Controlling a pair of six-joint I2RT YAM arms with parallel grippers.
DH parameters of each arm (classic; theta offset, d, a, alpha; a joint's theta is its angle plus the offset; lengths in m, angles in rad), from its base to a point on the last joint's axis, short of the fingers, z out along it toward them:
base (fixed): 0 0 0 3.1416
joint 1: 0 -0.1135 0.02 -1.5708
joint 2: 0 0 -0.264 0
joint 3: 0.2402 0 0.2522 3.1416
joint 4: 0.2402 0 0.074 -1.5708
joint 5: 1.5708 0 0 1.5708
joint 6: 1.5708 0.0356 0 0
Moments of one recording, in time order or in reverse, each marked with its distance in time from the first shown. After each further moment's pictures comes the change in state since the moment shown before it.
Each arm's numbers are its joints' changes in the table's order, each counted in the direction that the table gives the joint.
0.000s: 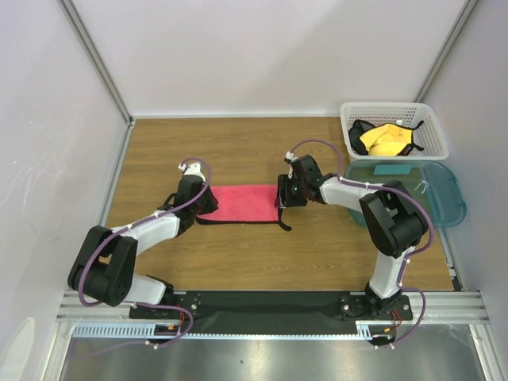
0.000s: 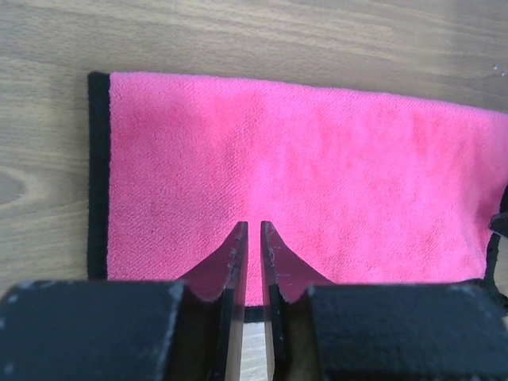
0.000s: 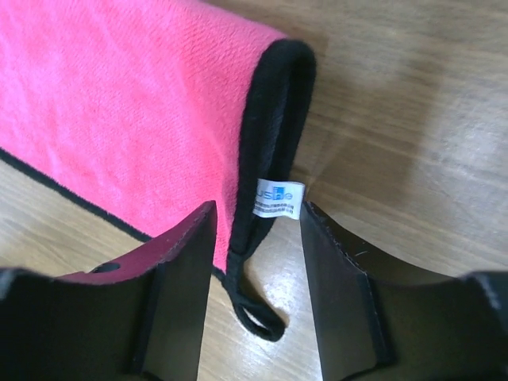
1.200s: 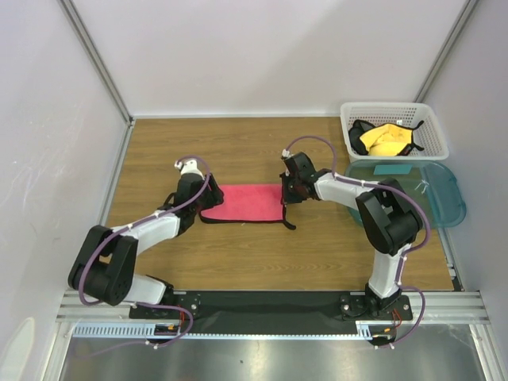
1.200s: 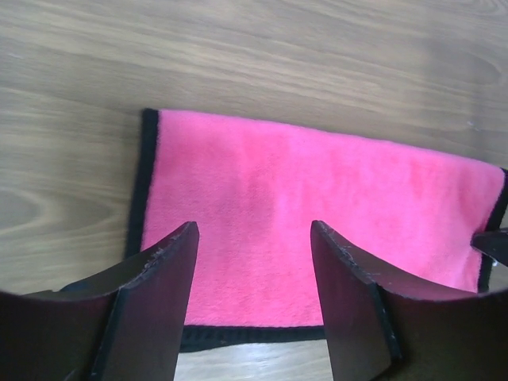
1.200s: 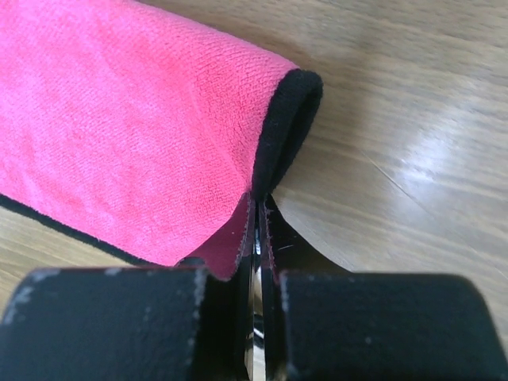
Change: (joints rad) left arm -0.004 0.009 0.000 -0.065 -0.072 -0.045; right arm -0.033 -0.047 0.093 0.087 0.141 -0.026
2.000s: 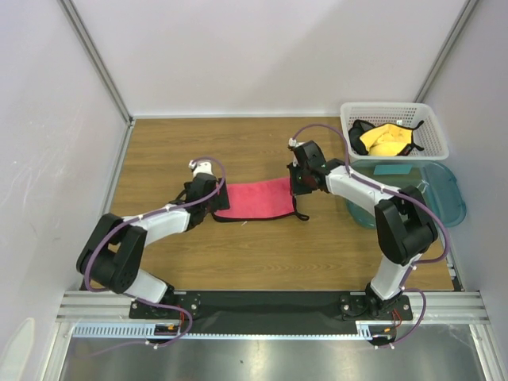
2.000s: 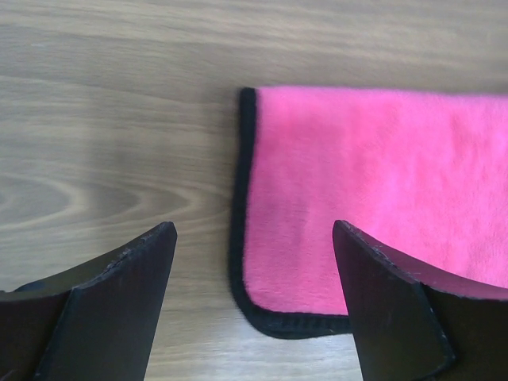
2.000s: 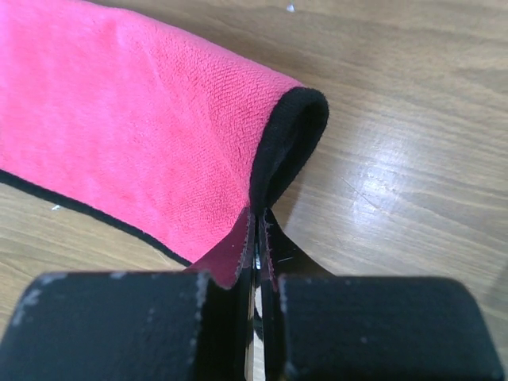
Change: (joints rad) left arm 0.080 -0.093 0.068 0.110 -0.149 0.108; right arm 0.045 0.124 0.058 0.173 0.041 -0.107
